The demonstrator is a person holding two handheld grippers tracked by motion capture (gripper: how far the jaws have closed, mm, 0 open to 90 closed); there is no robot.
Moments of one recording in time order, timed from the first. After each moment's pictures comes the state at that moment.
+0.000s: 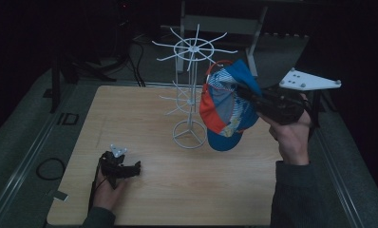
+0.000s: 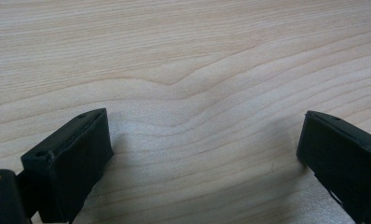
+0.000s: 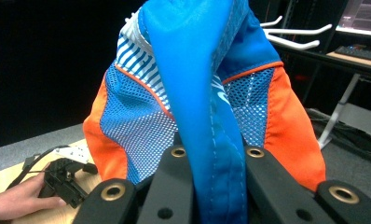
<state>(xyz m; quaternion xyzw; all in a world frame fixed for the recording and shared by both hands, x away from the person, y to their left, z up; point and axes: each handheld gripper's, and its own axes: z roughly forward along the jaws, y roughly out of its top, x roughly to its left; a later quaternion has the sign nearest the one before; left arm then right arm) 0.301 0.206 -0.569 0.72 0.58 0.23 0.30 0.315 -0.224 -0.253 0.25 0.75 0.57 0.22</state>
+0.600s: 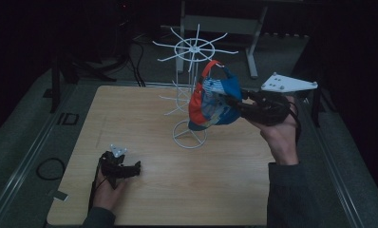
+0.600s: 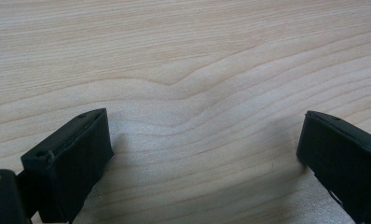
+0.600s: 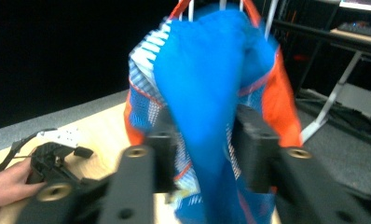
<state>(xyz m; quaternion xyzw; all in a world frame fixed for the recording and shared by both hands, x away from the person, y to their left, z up) 0.300 0.206 -0.569 0.72 0.58 0.23 0.29 0.326 -0.207 -0.273 0.26 0.77 0.53 0.22</state>
